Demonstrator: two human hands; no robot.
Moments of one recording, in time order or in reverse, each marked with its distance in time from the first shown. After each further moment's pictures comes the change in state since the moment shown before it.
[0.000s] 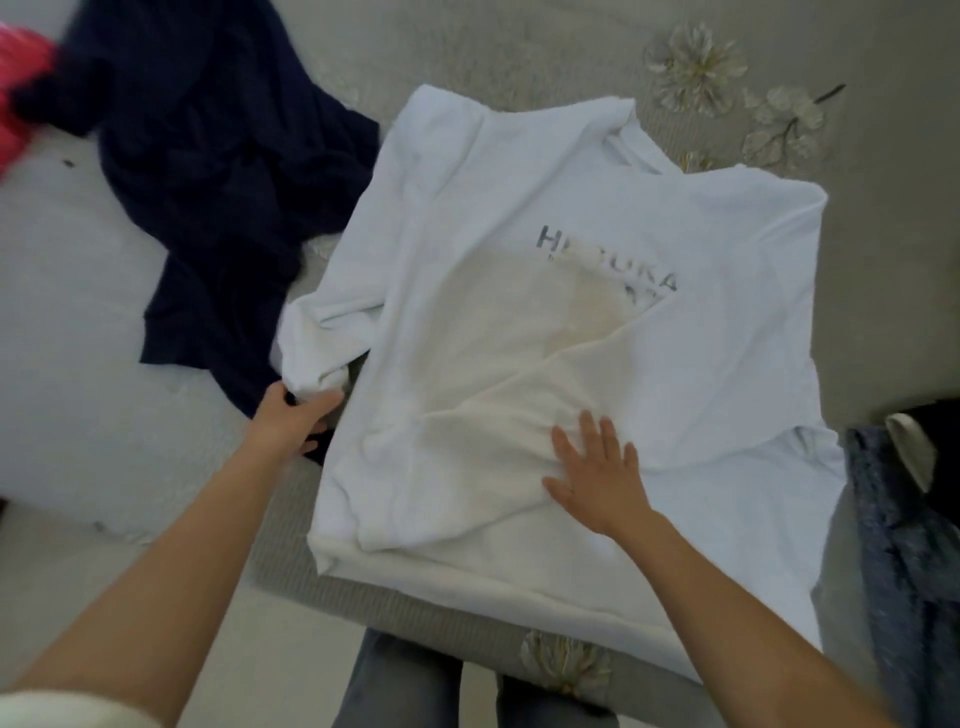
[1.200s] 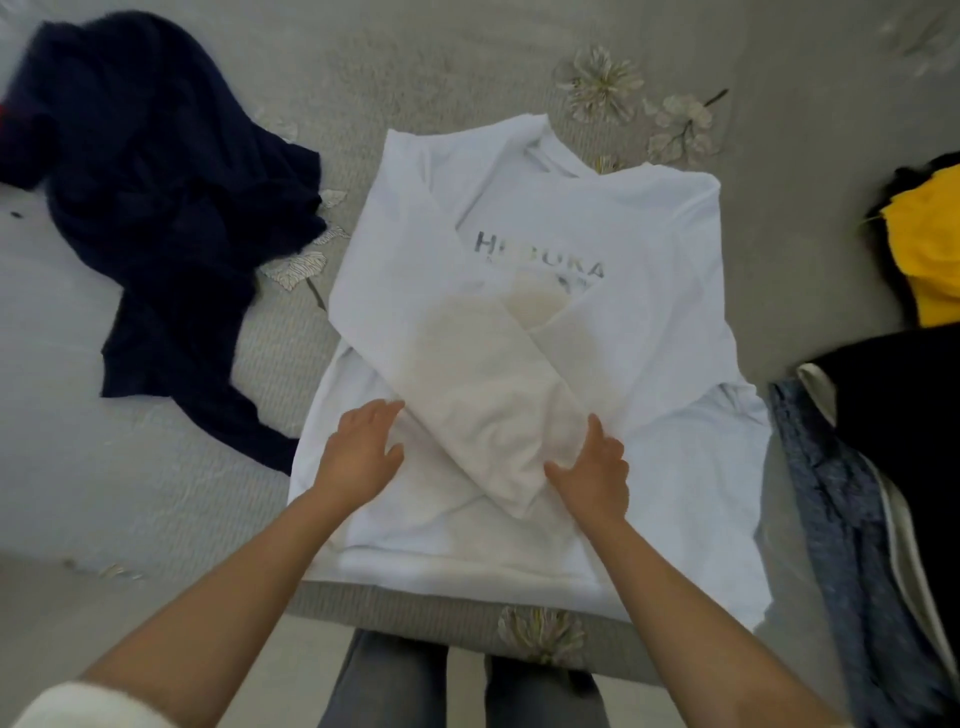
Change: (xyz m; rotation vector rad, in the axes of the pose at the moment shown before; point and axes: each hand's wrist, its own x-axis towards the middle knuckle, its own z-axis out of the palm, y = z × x) left_hand -0.056 -0.020 0.070 0.958 -0.234 0.692; right_hand -0.043 0.004 0.008 0.734 0.293 0.525
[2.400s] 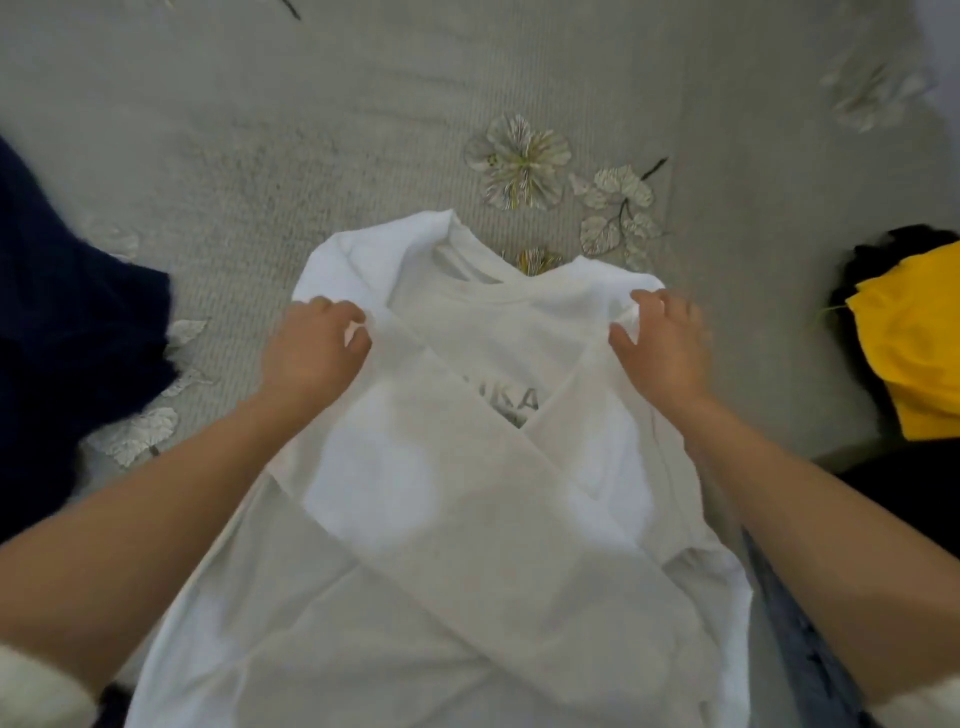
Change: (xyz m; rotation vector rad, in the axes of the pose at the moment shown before) left_hand 0.239 0.130 -0.112 0.075 0.356 0.081; right_hand 0.236 -0.078 -0.200 -0.244 0.470 -0.327
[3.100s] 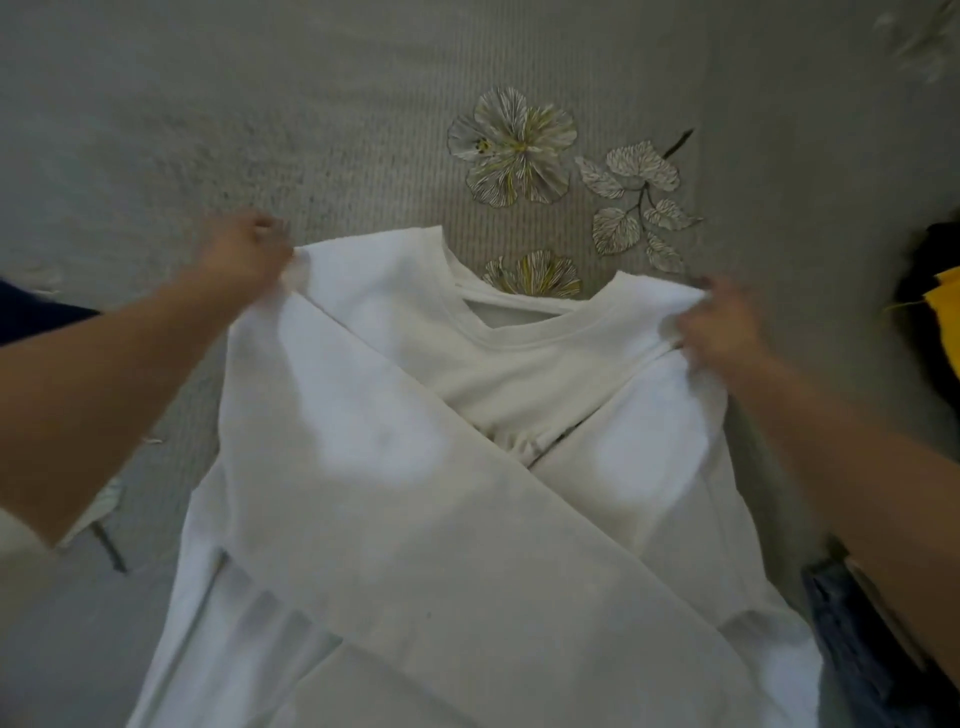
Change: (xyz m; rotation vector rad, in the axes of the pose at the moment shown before) left_hand 0.170 -0.038 0.010 -0.233 -0.048 -0.369; right_hand 0.091 0.044 0.033 0.341 -0.180 0.471
